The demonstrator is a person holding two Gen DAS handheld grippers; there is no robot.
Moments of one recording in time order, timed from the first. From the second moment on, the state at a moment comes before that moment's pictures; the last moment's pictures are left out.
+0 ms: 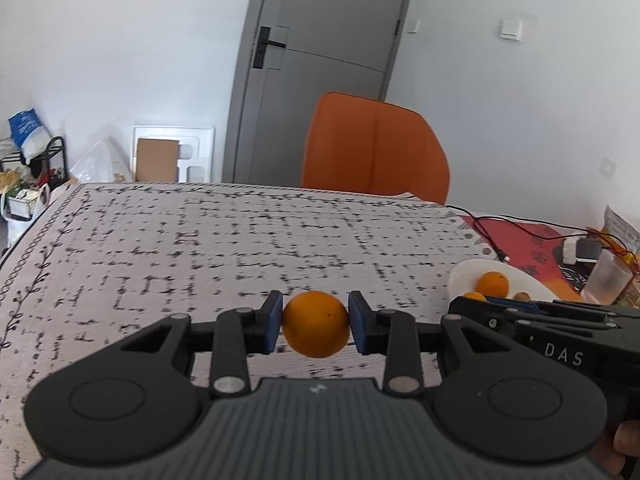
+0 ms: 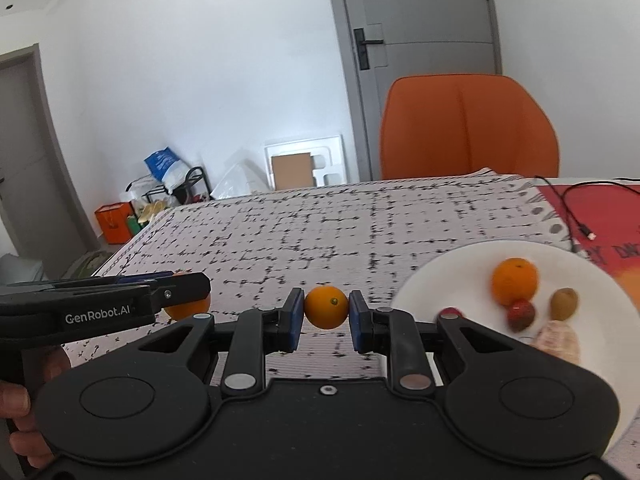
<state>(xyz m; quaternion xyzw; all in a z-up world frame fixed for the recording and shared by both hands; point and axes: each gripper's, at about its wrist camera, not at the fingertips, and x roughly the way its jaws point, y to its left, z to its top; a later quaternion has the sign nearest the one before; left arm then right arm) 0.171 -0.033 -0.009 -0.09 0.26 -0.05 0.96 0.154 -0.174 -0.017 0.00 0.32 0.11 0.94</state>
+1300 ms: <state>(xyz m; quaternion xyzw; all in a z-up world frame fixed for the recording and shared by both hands) 0.195 -0.162 -0.013 -0.03 0.27 -0.14 0.95 0.106 -0.316 -0.007 0.07 0.29 0.00 0.96</state>
